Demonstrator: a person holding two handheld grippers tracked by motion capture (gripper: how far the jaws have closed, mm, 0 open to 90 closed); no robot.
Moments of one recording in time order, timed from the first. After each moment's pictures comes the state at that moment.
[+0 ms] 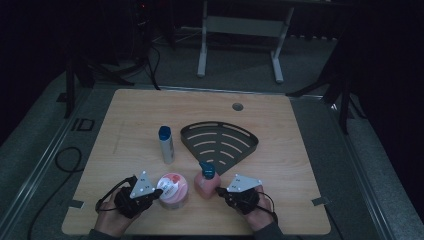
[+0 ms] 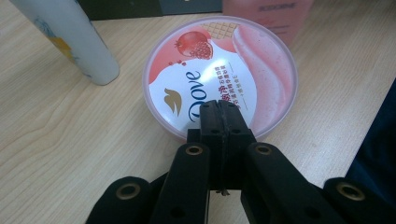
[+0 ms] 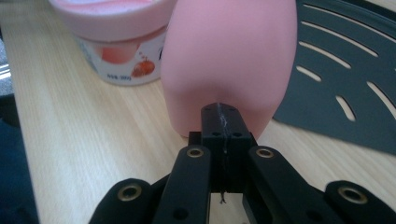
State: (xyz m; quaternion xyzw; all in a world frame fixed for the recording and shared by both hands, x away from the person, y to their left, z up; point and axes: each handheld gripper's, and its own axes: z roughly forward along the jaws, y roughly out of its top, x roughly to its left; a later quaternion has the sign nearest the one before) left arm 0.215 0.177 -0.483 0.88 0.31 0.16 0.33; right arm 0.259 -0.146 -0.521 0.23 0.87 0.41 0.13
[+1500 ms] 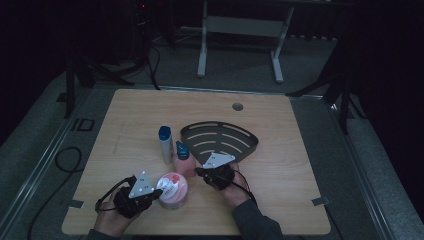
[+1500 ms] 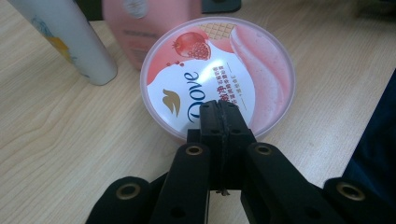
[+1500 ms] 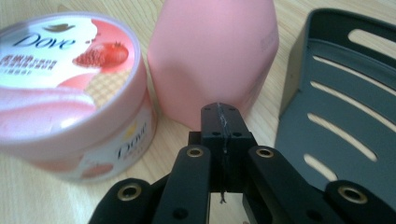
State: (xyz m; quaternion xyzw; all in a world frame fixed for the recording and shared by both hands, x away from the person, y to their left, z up) left arm 0.215 0.179 -0.484 0.88 0.31 0.15 0.33; right arm 0.319 -0.081 -0.520 0.22 0.87 0.42 0.12
